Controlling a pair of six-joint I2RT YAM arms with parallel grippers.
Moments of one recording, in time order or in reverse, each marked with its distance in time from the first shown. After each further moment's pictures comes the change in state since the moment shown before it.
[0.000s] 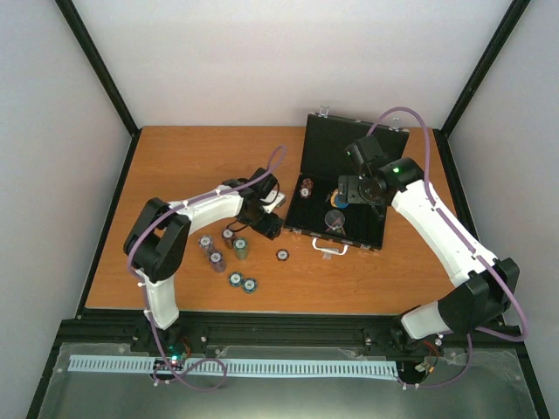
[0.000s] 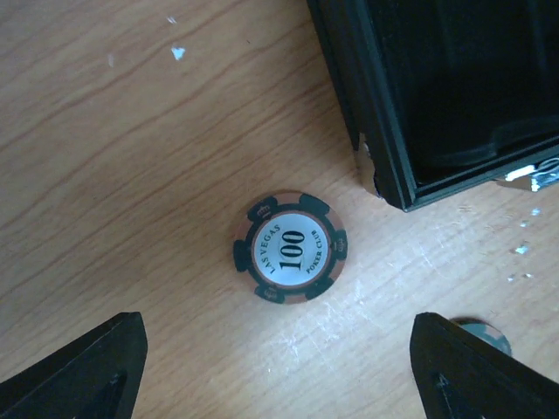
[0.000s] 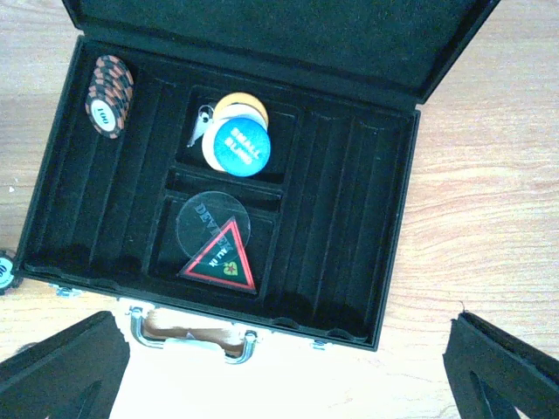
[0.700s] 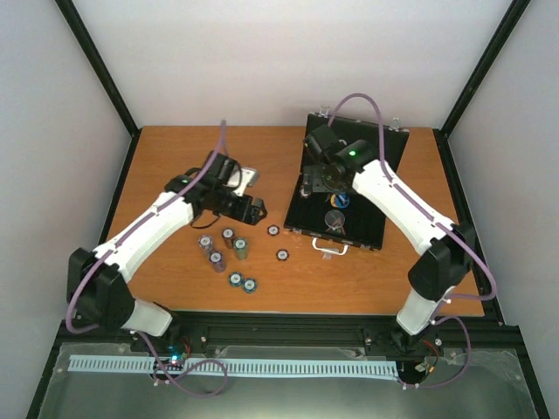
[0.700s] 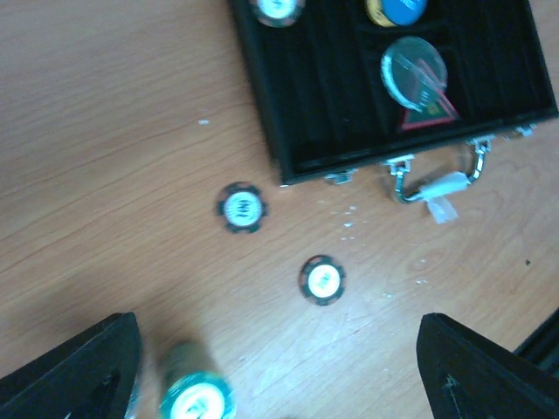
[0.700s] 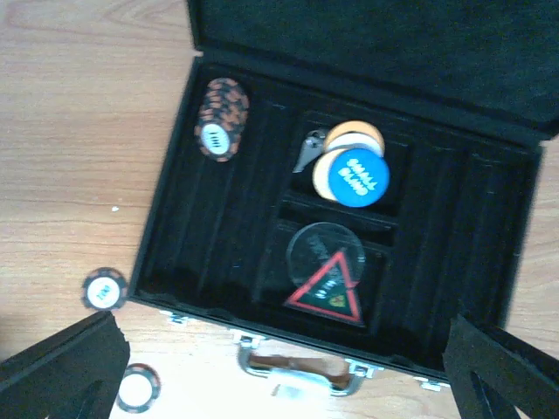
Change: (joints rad) left arm 0.147 -0.459 -0.067 -0.126 0.151 -0.100; right arm 0.171 0.304 0.286 -0.038 -0.008 0.135
